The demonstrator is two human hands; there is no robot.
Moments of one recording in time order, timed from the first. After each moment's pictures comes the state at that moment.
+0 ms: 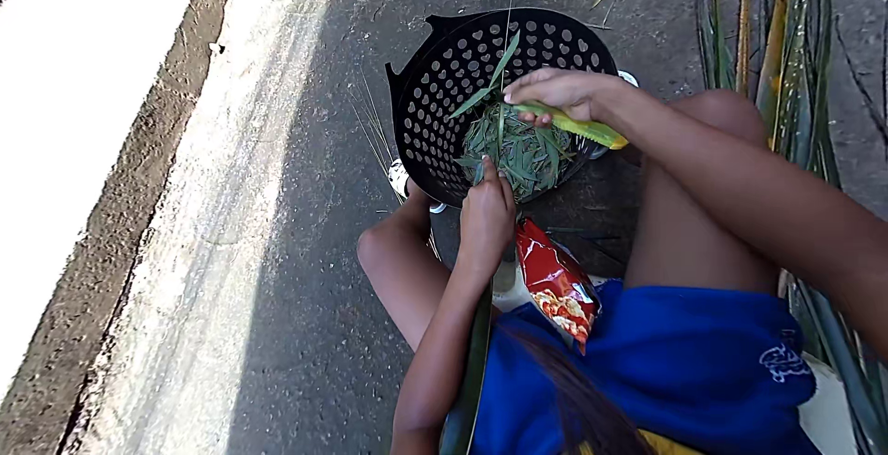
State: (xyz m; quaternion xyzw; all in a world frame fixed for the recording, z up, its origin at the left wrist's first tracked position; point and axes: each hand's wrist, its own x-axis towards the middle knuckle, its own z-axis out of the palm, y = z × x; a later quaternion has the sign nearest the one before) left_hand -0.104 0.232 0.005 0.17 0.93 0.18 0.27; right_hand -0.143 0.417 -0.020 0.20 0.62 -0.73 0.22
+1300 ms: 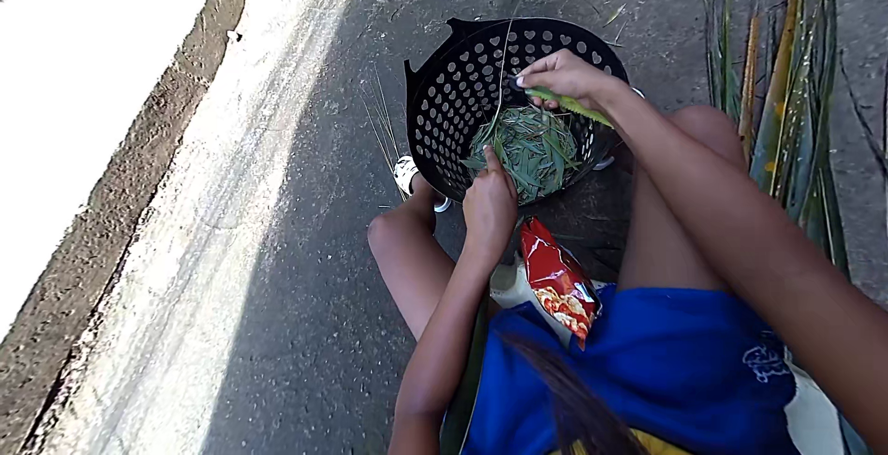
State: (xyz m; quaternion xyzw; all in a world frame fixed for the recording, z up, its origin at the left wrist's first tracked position) left_hand -0.109 0.238 0.004 0.14 0.95 0.13 0.24; right_hand -0.163 0.425 -0.027 0.18 0.69 -0.69 0.10
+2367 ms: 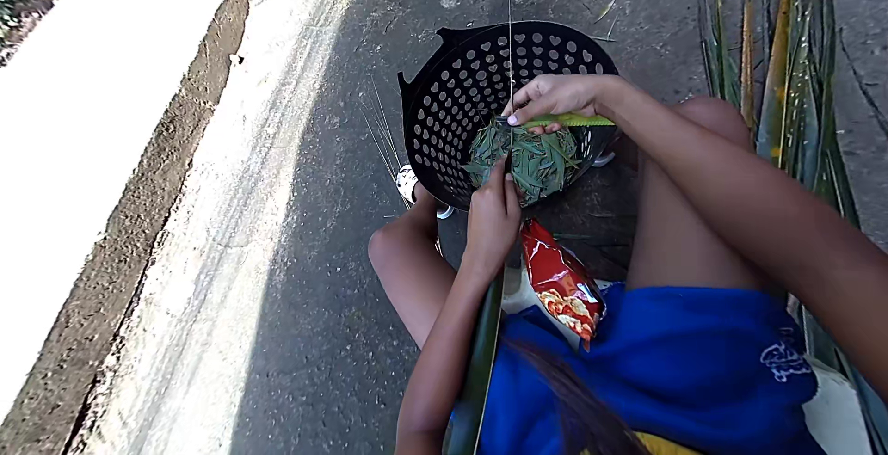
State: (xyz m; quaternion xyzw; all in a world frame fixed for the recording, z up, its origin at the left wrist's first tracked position) left_hand -0.100 0.217 -0.007 0.24 0.90 0.33 0.17; right_hand -0.148 0.424 -0.015 0.07 0.67 -0.69 0.26
